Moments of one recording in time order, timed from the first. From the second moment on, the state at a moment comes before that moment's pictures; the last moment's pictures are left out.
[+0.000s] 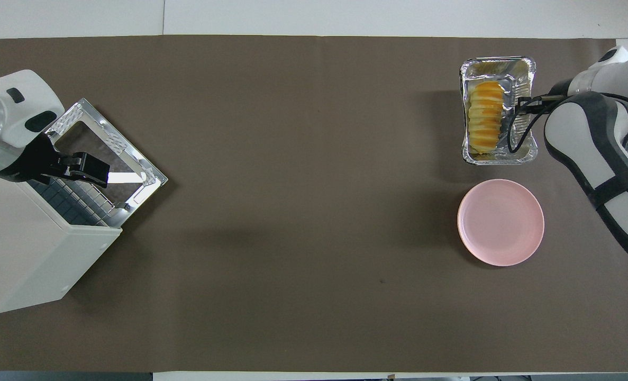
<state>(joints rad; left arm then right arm) -0.02 0.01 -0.14 -1.67 0.02 1.56 -0.02 -0.15 0.46 0.03 -1.67 0.19 2.29 -0.27</state>
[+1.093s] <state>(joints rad) -0.02 0.01 -0.13 -1.67 0.02 1.56 -0.03 -0.18 0.47 0.03 -1.74 0.19 2.29 -0.39</state>
